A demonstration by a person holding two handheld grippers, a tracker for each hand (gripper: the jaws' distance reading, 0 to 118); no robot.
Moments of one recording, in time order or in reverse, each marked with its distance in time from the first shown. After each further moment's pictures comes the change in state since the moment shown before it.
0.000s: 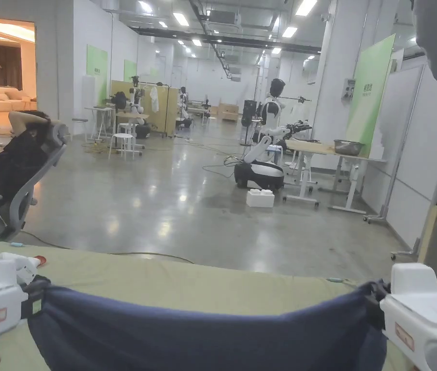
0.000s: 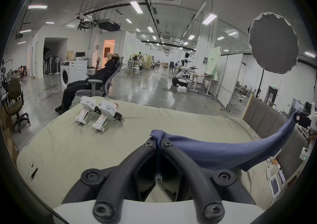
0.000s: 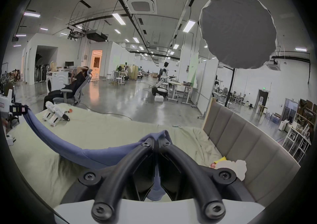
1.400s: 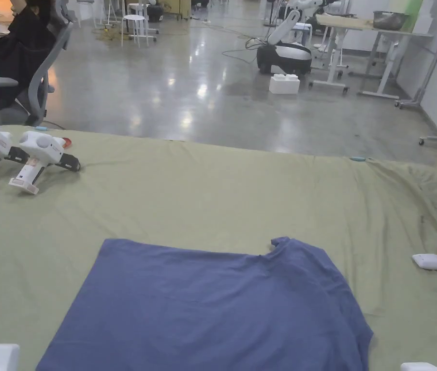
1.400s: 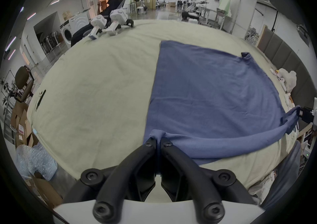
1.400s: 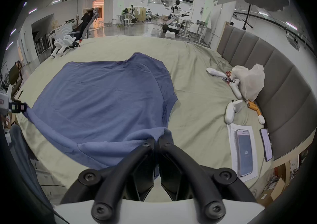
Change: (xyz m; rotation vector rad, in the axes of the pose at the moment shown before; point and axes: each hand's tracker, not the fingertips) left arm -0.024 -0.241 0.074 -0.624 0.150 -0.071; right arm -0.030 -0.270 0.069 -0.567 0.110 -0.012
